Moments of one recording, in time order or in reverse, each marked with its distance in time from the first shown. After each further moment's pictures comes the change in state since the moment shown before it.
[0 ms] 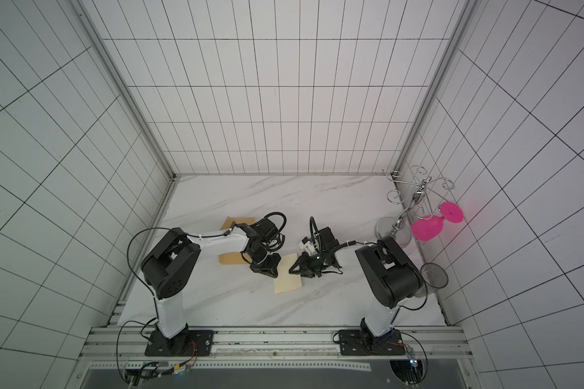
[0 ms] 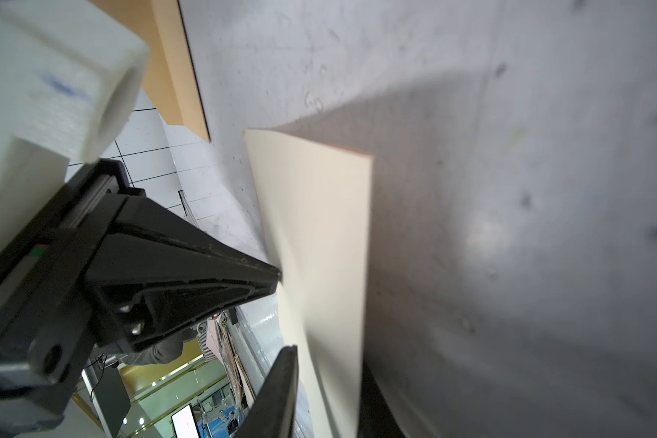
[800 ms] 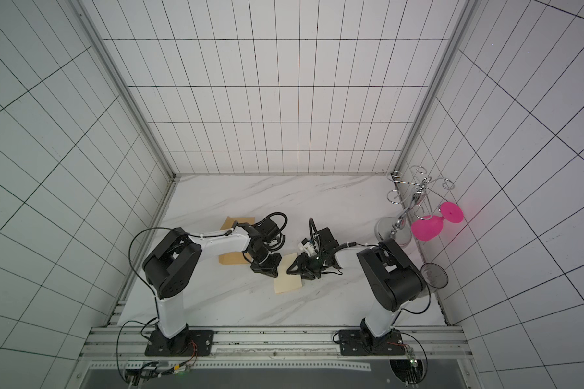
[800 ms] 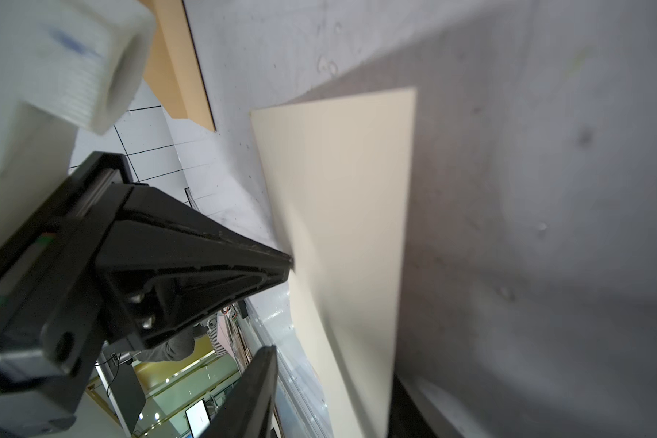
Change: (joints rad) left arm -0.014 0.010 0.023 -0.024 -0.021 -0.055; right arm 0.029 -0.023 -0.008 -0.008 -0.015 0.057
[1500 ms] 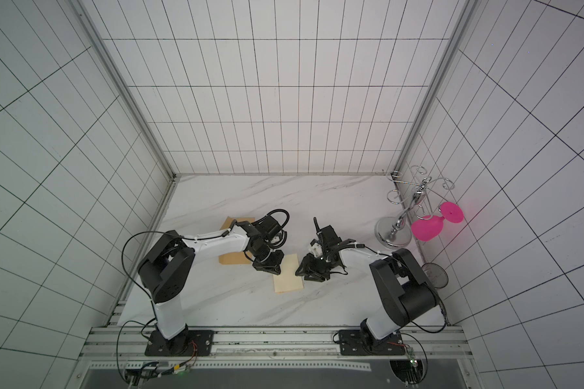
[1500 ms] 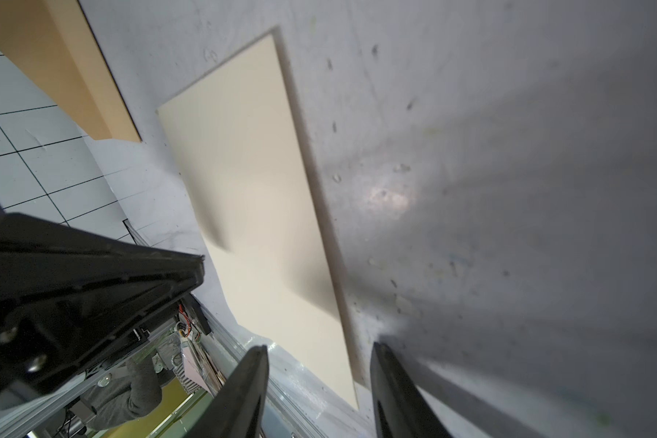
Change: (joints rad) left arm -0.020 -0.041 0.029 -0.012 -0.008 -0.045; right arm -0.013 -0.132 0.040 -0.304 0.188 -0.021
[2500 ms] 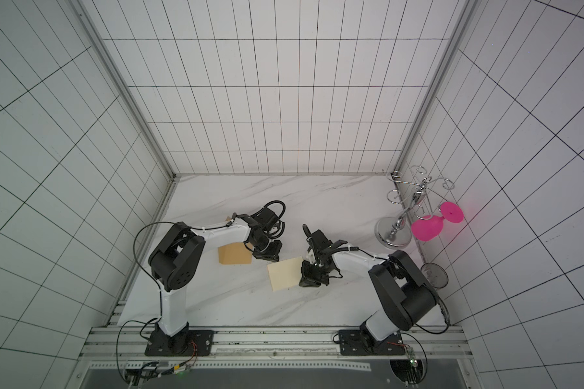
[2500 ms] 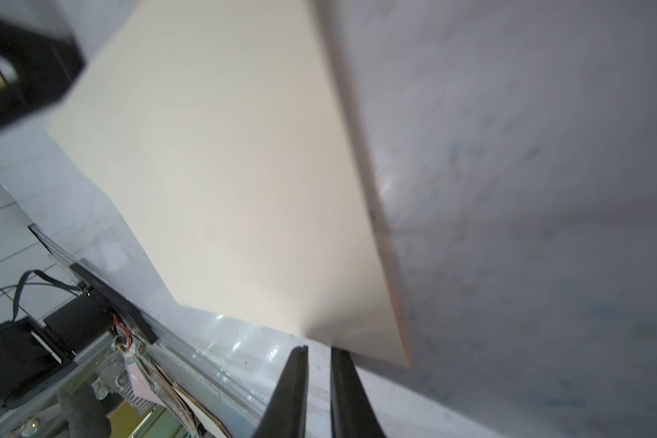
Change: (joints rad) left arm 0.088 0.094 0.066 0.053 -0.063 0.099; right arm 0.090 -0.003 0.057 -0.162 0.185 0.036
